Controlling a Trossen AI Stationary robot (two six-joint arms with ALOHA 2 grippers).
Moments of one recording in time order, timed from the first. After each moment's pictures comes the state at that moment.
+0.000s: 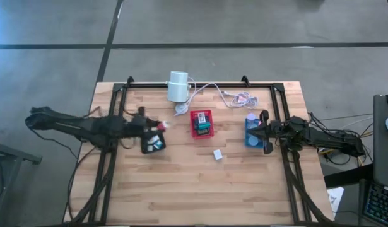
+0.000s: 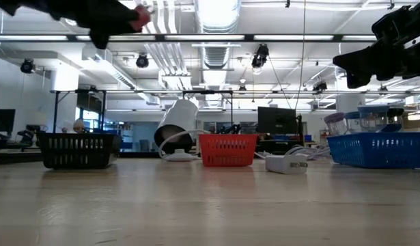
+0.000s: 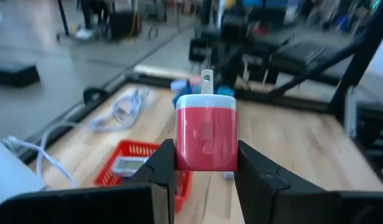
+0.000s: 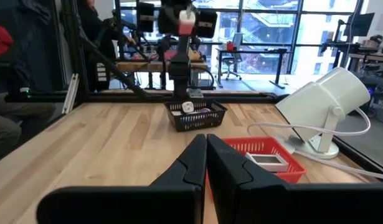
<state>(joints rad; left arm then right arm) -0.16 0.80 0.54 0.02 -0.33 -0.15 -0.16 0.06 0.01 0.06 -0.16 0.02</state>
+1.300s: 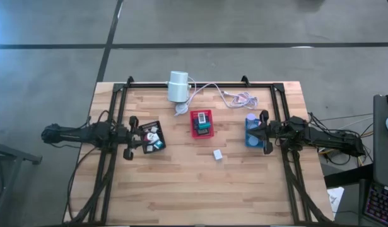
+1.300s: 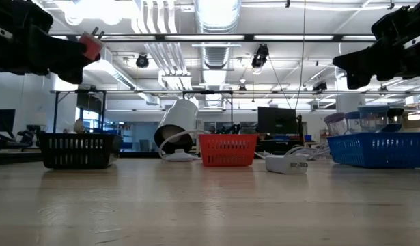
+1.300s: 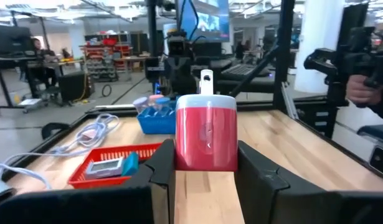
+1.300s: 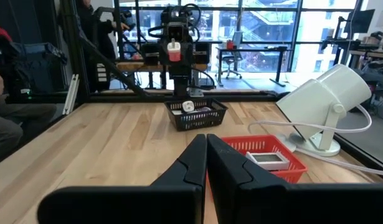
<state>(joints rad) -0.10 0.00 0.01 0.00 -0.04 0.04 -0.16 0.06 0.01 0.06 -0.15 0.03</state>
